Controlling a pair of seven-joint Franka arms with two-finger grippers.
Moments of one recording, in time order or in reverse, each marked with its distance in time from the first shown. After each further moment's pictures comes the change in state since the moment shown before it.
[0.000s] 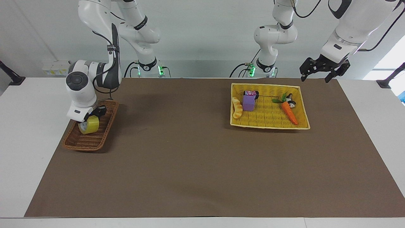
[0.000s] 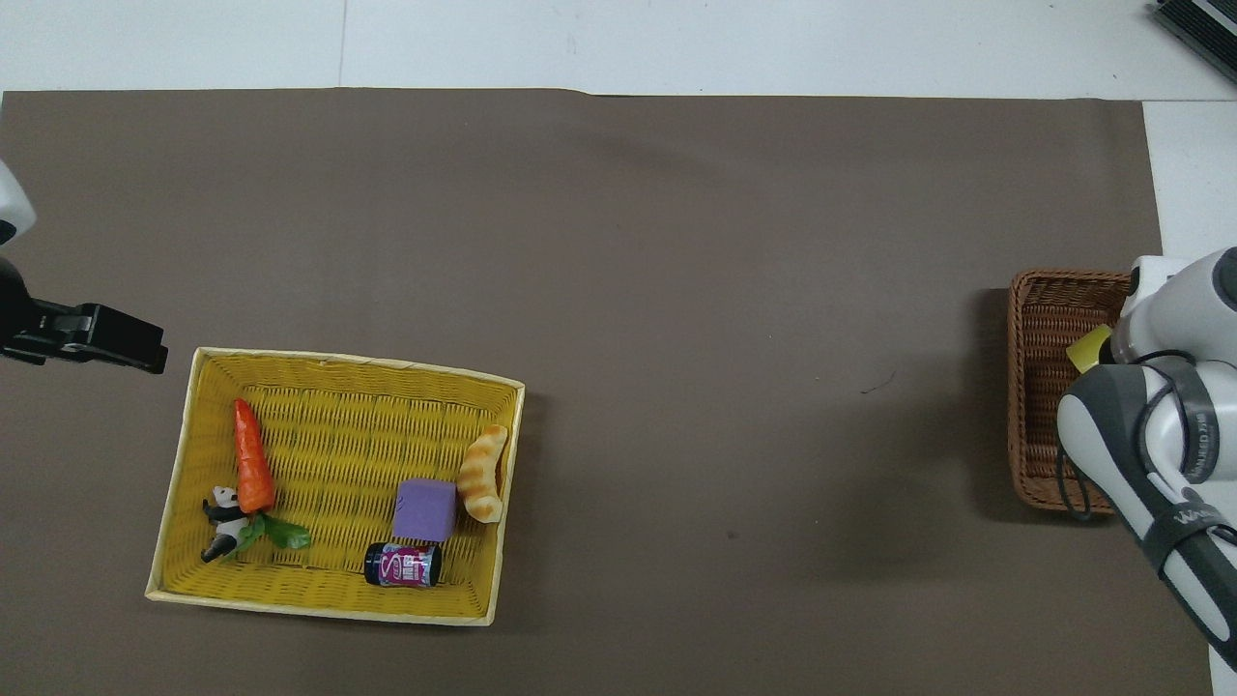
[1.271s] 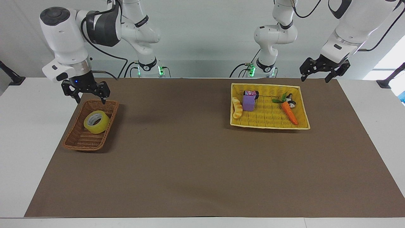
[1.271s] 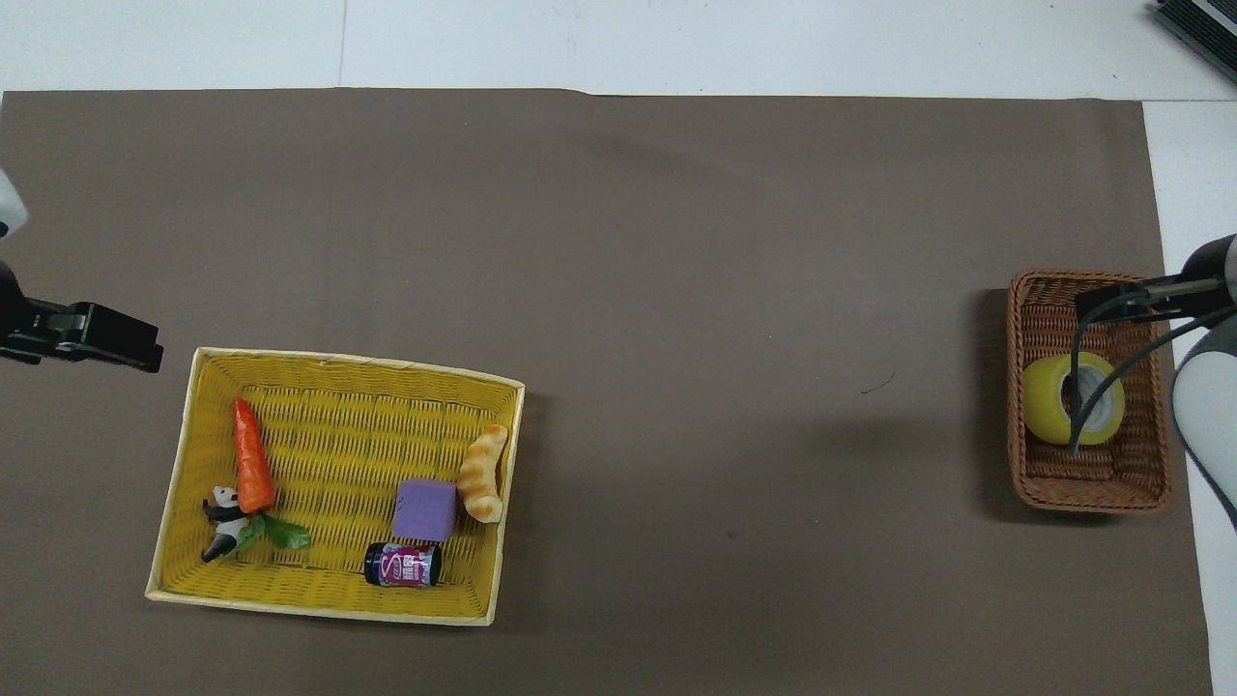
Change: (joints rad) left arm 0.000 0.000 0.000 0.000 0.000 0.000 0.000; right arm 0.039 -0.161 0.120 0.380 0.257 -0.326 0.460
